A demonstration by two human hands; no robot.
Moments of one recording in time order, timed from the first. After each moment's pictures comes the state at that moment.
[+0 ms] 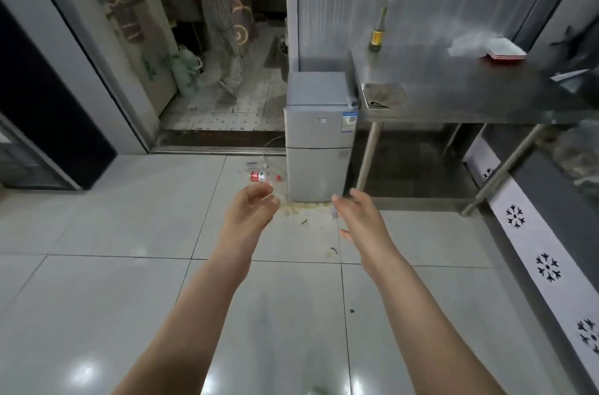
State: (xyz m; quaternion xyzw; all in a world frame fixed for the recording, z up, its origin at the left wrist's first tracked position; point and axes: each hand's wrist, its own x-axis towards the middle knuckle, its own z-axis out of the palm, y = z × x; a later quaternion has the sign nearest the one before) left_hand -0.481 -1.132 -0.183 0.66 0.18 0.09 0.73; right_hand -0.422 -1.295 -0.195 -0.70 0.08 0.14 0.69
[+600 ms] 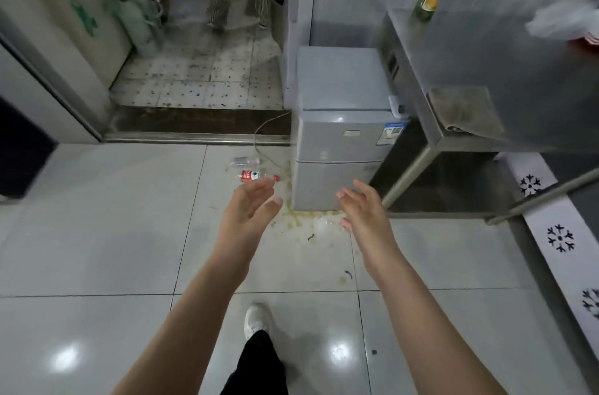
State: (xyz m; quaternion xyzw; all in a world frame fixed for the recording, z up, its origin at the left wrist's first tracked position) left_hand -0.153 -0.939 -0.283 0.66 0.18 0.05 0.73; right_hand -0.110 -1.106 -0.285 -0.72 0.12 0.13 0.66
